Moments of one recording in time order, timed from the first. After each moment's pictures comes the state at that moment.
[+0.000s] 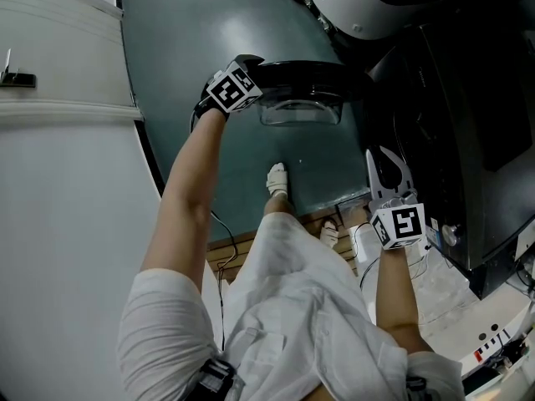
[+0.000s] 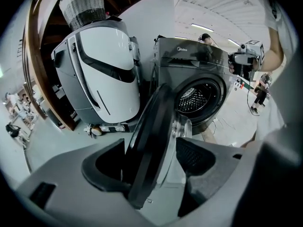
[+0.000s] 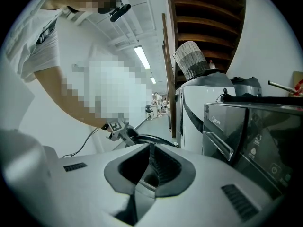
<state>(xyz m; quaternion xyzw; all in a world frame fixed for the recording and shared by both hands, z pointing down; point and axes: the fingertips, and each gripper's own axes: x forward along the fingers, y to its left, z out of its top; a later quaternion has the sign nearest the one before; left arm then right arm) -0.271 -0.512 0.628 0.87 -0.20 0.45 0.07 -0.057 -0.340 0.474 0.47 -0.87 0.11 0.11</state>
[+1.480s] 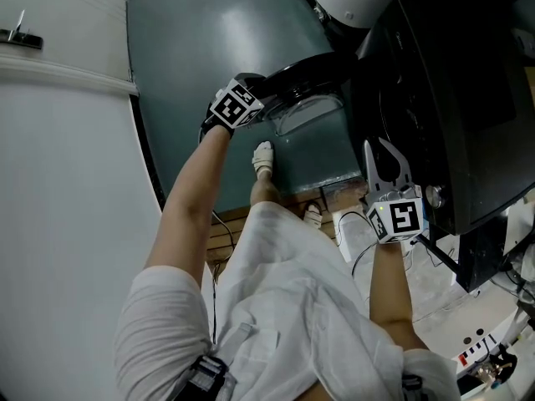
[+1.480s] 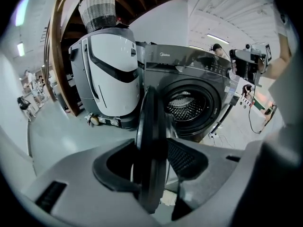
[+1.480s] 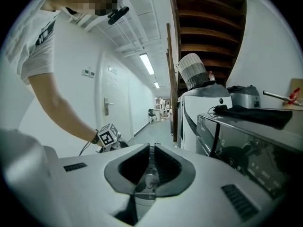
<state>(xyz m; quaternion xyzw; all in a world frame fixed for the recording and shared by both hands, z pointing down) -0.232 -0.365 0.624 0.86 -0.28 0.40 0.14 -0.017 -0.250 0.431 0.45 -0.88 0.08 0.09</state>
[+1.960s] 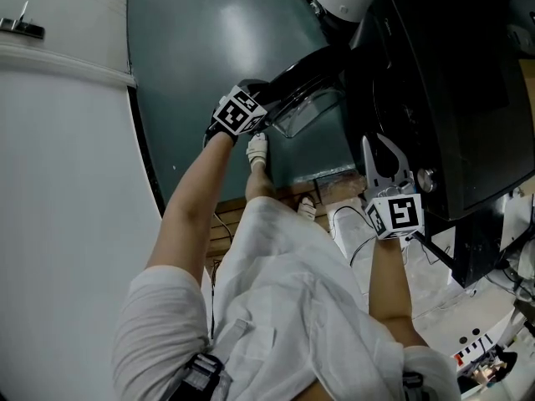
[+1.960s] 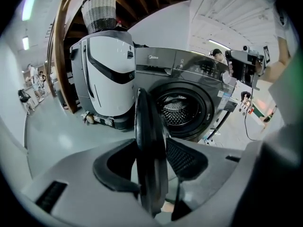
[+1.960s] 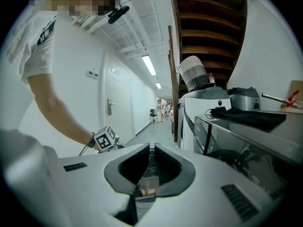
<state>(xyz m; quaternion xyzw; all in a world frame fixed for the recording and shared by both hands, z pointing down) -0.189 -0.309 0.622 0.87 -0.28 0.37 0.16 0.010 -0.218 0.424 0.44 -0.89 0.08 0.09</state>
